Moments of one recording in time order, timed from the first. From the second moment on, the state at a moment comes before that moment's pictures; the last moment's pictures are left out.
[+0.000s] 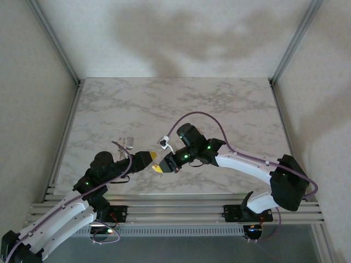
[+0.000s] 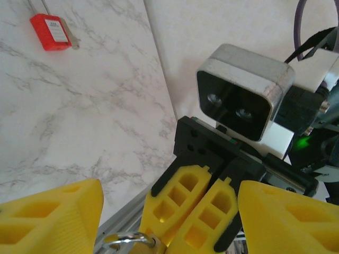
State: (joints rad) left arm -0.59 0.52 0.30 0.06 0.44 -1.09; right arm 0.95 1.43 0.96 -0.24 -0.79 0.36
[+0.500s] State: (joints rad) left arm -0.59 0.50 0.27 0.07 0.48 -1.11; right arm 0.95 1.43 0.96 -0.24 -0.79 0.36
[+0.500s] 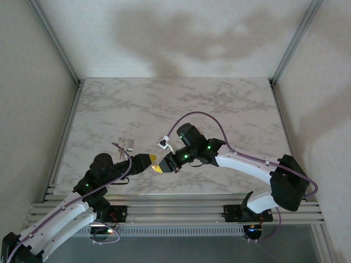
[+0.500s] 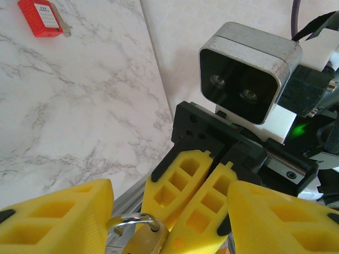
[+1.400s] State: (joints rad) left arm -0.59 0.47 0.27 0.00 0.49 -1.07; right arm 0.95 1.43 0.96 -0.25 -0.78 0.36
